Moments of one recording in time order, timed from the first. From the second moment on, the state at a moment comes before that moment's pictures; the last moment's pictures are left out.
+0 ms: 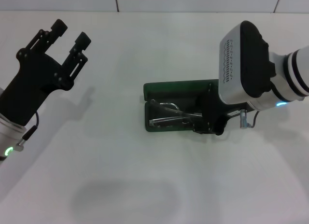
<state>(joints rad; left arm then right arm) -0.36 -2.09 1.29 0.16 0.61 1.64 -0.52 0.56 2.02 -1.69 -1.28 -2.21 -1.17 1.92</state>
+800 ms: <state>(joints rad) -0.35 -2.09 1.29 0.16 0.61 1.65 -0.52 0.57 2.02 -1.71 -1.26 -2.20 -1.17 1.92</state>
